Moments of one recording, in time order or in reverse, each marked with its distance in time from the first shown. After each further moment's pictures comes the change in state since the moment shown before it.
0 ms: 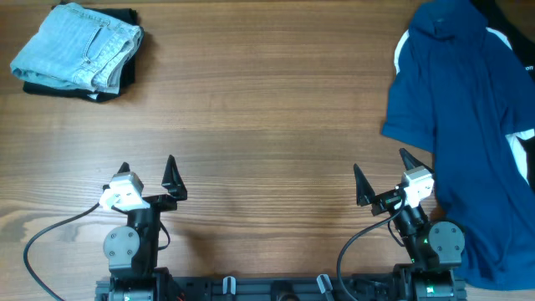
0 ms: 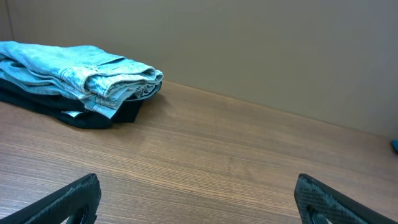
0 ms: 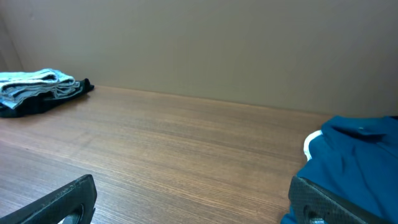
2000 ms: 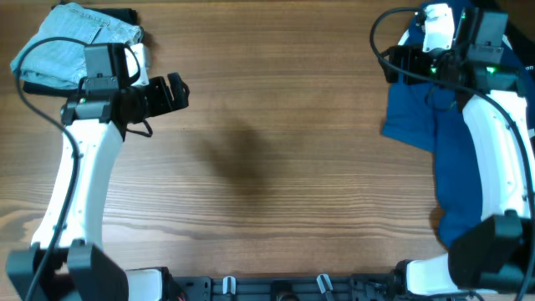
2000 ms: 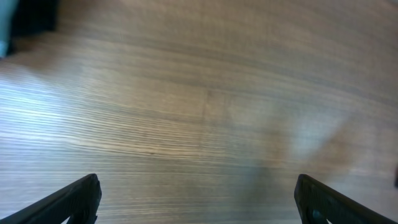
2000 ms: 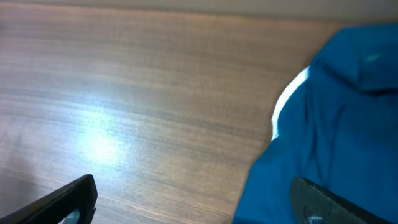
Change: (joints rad) left arm 0.000 1.505 1.235 -0.644 0.239 0.035; right arm -0.126 1.584 1.438 -0.682 -0.002 -0.151
